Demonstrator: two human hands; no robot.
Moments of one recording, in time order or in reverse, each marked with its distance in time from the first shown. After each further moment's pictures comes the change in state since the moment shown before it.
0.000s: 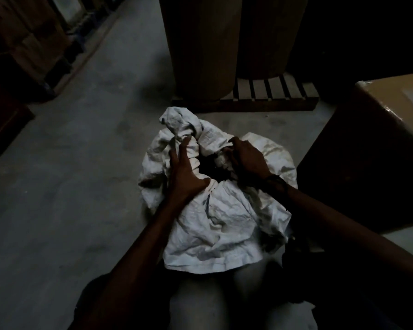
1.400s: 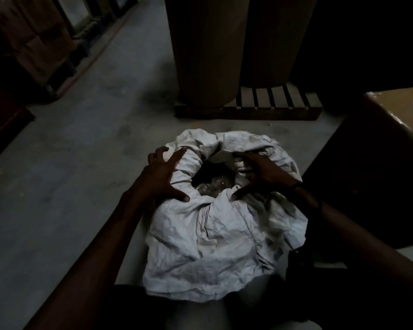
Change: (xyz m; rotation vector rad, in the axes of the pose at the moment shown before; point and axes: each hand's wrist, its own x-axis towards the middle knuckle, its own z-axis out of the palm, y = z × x) left_hand 0.029 -0.022 -0.081 0.512 -0.447 -0.015; right_hand 0.001 0.029 -0.031 0.271 -0.437 -0.011
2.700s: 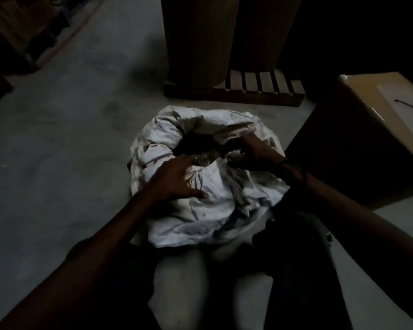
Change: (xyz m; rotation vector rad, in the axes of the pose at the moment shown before) left_hand -0.081 0.045 0.065 -0.200 0.091 0.244; right_hand -0.054 -0.024 0.003 -0.262 0.047 -0.281
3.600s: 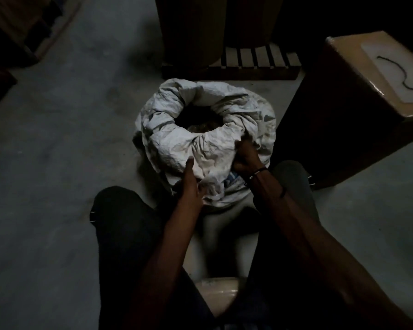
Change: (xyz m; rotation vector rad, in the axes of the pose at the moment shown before) left_hand -0.099 0.110 0.066 -1.575 0.412 -1.143; right_hand -0.074 -0.093 0.100 1.739 0.618 0.936
